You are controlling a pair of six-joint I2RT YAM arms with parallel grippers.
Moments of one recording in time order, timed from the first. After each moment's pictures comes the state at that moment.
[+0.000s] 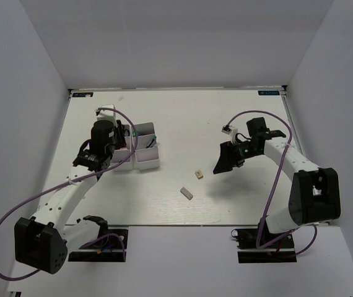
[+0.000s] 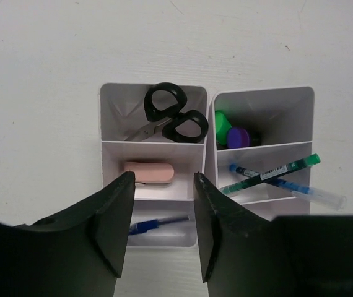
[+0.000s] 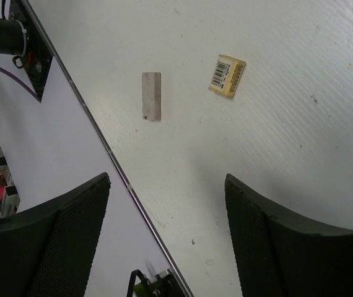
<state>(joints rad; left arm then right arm) -0.30 1.08 0.82 -0.21 -0.31 -0.21 0.19 1.46 0.97 -0.77 -0.90 -0.27</state>
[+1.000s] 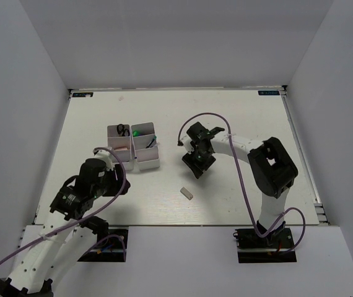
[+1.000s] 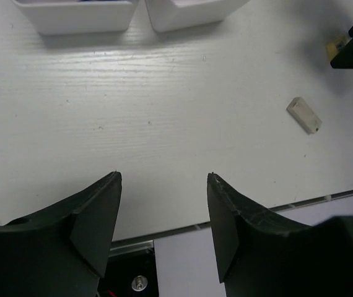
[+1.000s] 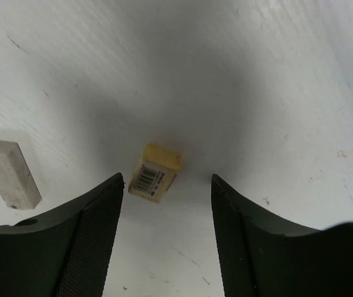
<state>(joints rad) -0.43 0.57 0.70 -0.89 -0.04 -0.43 0.69 1.88 1.25 -0.73 -0.16 -0.19</state>
